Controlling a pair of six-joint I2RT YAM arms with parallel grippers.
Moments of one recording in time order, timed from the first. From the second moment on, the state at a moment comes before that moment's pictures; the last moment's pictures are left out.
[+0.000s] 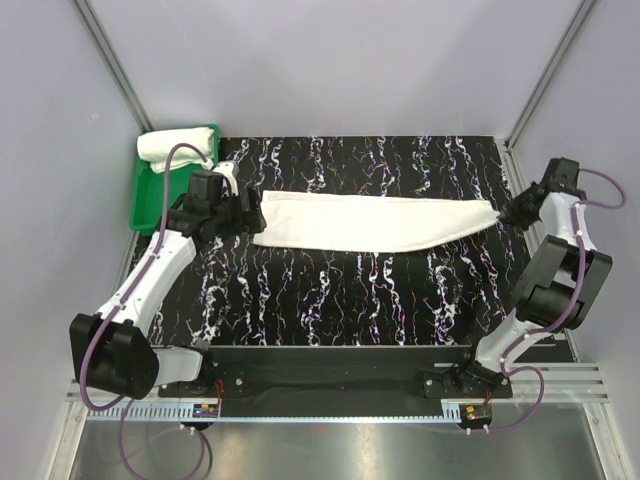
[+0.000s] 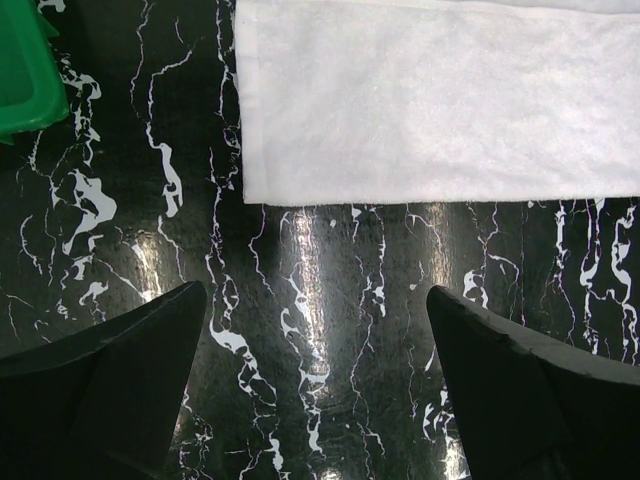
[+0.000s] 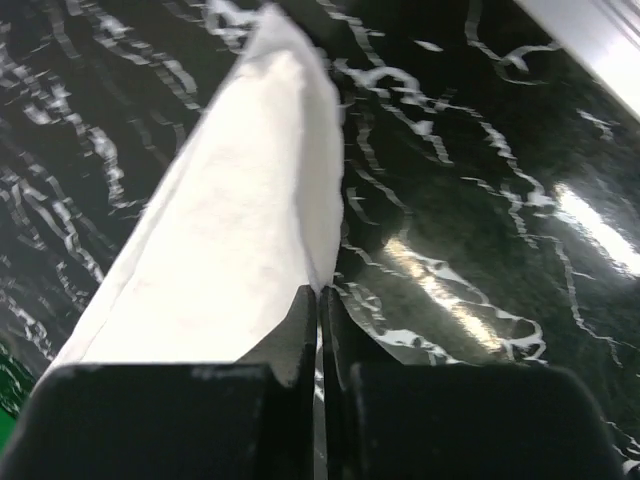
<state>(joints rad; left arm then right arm) -0.22 1.28 1.07 -0.57 0.09 -0.28 -0.46 1.72 1.29 -0.59 -0.16 0.58</state>
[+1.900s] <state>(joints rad) -0.04 1.26 1.02 -0.54 0.19 -0.37 0.75 2.46 2.41 -0.58 -0.07 0.78</state>
